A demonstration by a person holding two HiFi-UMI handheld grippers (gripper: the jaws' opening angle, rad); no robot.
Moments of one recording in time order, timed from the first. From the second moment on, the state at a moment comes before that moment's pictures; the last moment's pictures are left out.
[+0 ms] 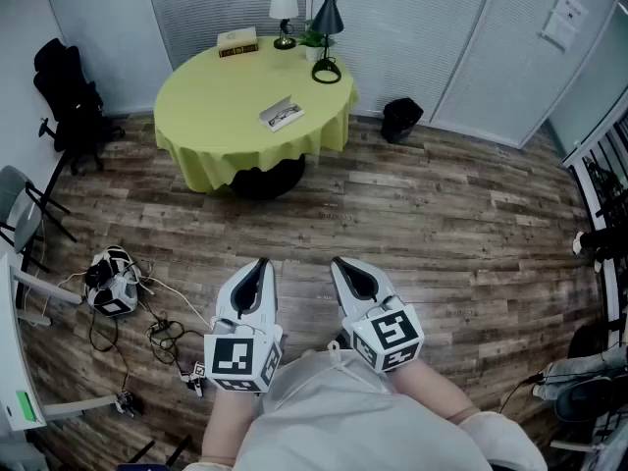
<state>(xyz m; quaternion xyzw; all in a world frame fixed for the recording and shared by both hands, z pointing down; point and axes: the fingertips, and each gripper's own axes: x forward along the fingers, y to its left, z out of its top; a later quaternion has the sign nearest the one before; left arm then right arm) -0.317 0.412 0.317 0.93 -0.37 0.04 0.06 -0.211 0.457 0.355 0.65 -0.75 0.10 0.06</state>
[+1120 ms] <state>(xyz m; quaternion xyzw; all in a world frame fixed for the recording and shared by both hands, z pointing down) -0.271 0.352 0.366 0.91 -0.38 0.07 0.11 -0.155 0.402 0.410 0.64 -0.75 0.18 0.06</state>
